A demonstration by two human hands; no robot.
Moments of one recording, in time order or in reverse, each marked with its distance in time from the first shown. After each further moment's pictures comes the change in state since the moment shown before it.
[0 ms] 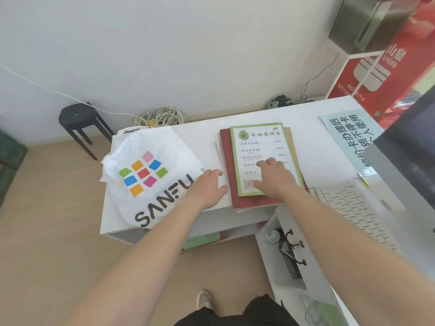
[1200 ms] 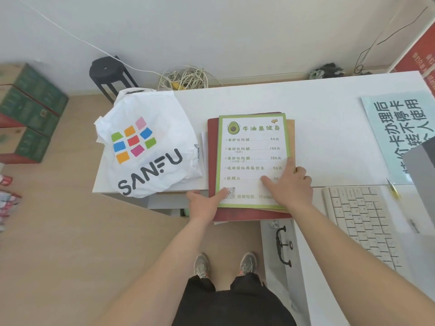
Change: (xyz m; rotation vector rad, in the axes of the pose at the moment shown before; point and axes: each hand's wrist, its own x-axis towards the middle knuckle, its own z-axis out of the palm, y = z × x) left_hand -0.018 0.036 0.116 -0.909 0.325 -0.861; right_hand 0.018 0.082 0.065 0.246 0.004 0.215
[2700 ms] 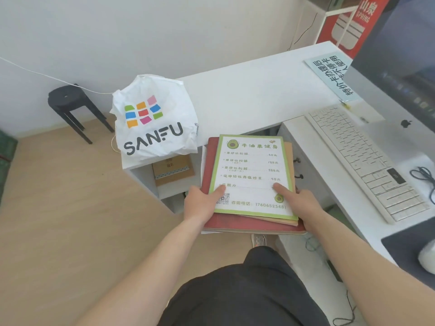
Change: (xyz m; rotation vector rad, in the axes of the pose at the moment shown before) left_hand -0.048 -0.148 -0.188 0.251 -0.267 0.326; right_hand -0.315 -0.012 0.095 1.055 -0.097 0.440
